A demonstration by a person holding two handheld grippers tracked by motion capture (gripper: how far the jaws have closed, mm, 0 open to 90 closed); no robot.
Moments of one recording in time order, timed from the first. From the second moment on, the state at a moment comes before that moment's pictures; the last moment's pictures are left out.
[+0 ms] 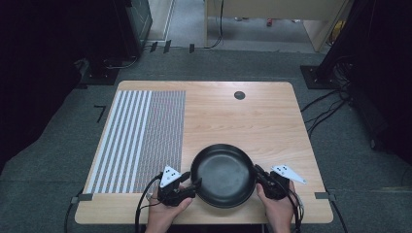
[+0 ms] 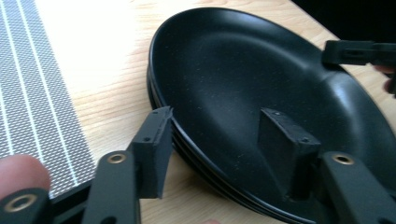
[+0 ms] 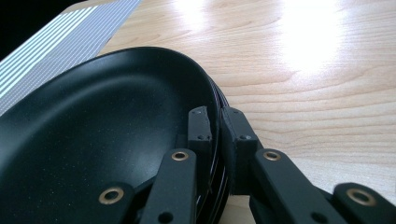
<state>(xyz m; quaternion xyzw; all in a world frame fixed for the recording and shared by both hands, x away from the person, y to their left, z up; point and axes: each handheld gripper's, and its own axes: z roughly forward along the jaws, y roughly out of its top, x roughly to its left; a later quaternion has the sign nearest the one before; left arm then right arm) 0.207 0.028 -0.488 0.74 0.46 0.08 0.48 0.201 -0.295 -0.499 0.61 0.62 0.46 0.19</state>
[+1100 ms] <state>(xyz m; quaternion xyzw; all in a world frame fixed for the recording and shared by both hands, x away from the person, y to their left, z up) 0.209 0.020 -0.493 0.75 0.48 0.05 0.45 0.203 -0.292 -0.502 0.60 0.62 0.48 0.14</state>
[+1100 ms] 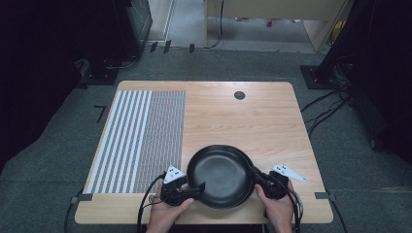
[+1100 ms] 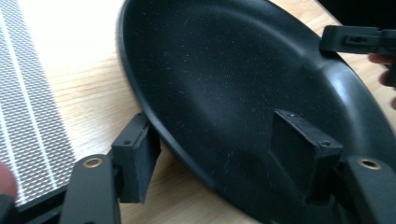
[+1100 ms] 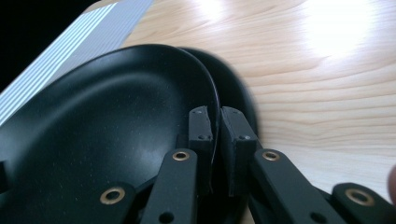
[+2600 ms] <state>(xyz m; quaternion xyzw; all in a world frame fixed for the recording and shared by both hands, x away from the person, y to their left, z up) 0.224 0.060 -0.489 0.71 0.52 0.01 0.48 0.221 -0.281 -0.510 0.62 0.60 0.50 0.04</state>
